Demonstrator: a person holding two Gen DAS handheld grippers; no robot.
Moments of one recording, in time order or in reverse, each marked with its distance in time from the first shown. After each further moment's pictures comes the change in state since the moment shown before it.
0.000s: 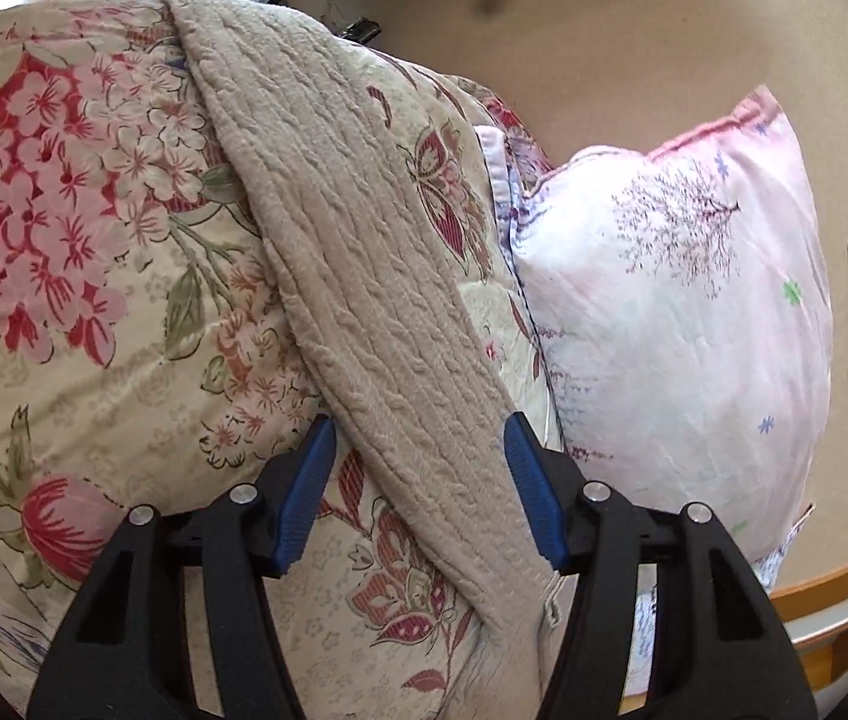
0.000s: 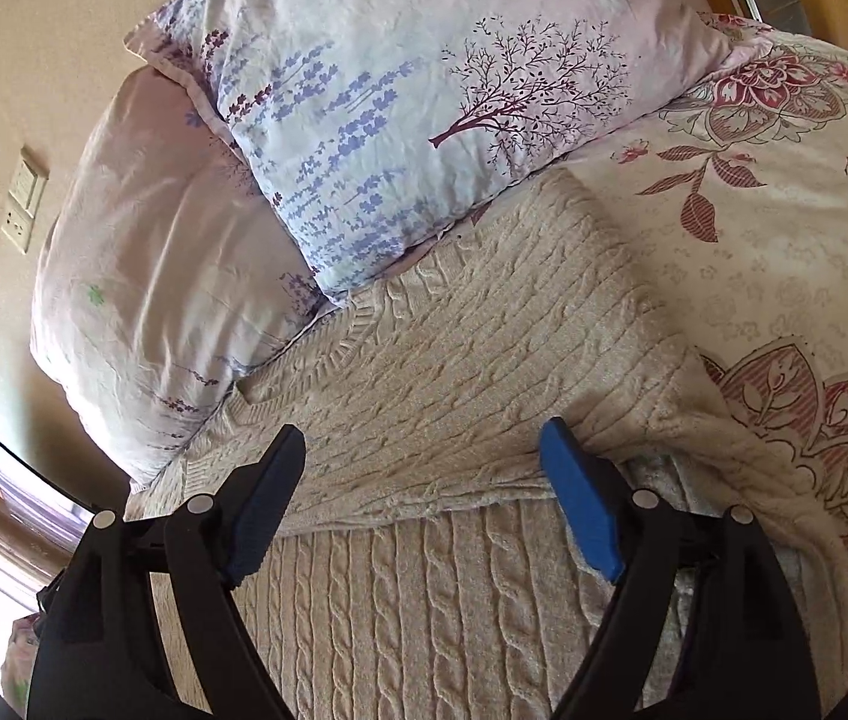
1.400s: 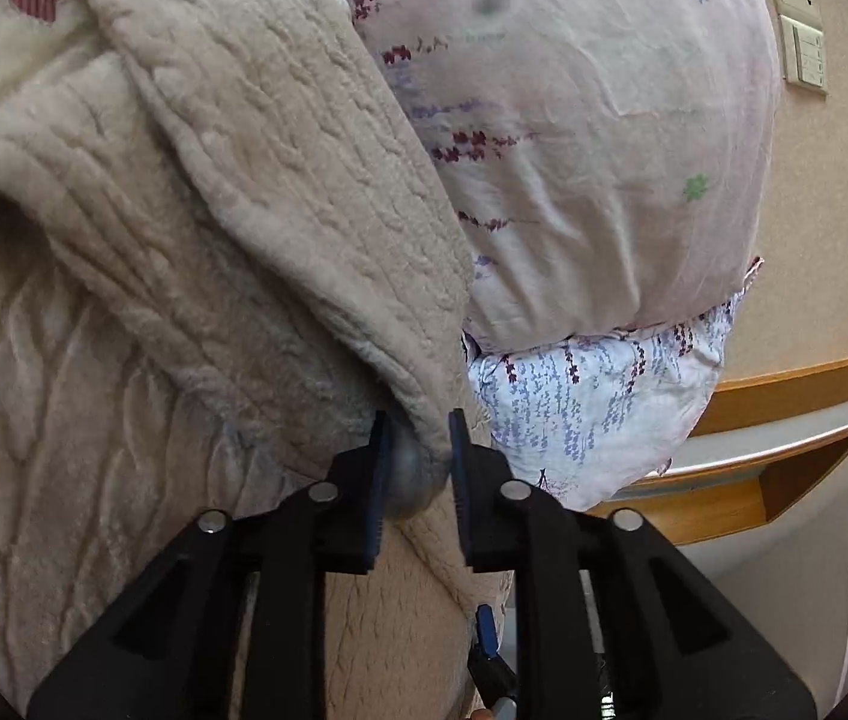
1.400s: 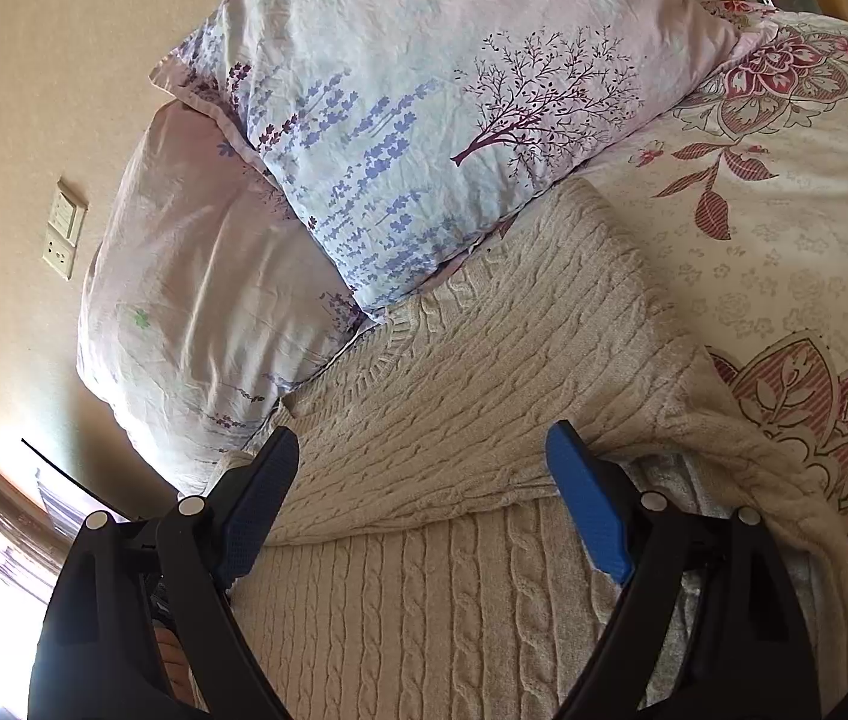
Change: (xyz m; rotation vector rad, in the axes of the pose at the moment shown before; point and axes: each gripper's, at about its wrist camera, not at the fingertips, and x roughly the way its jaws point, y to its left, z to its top) left arm 0.103 -0.094 -0.215 0.135 0.432 -0.326; right arm -0.008 -0.008 -0.002 0.042 -0.041 0.115
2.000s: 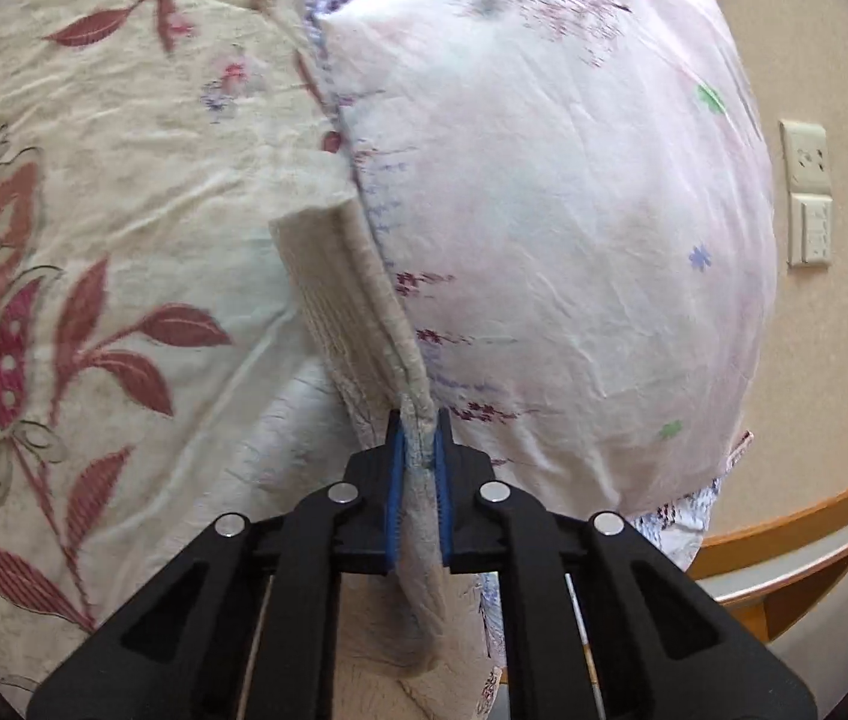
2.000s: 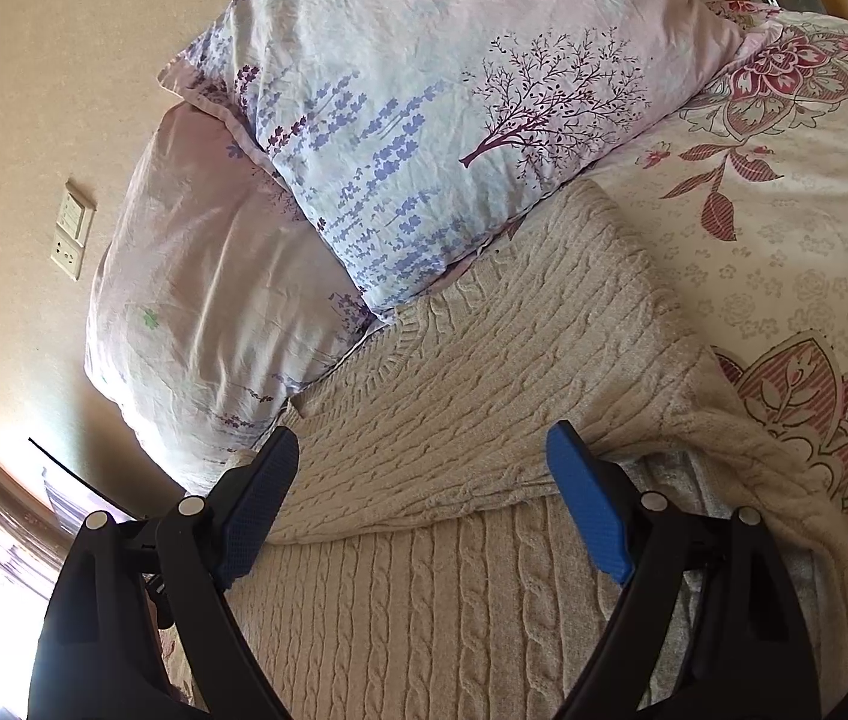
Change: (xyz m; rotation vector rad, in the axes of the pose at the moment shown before) left arm -0.068 -0.006 0.074 -0.057 -0.295 0.036; right arm -0.001 0.001 0.000 -0.001 -0.005 0.021
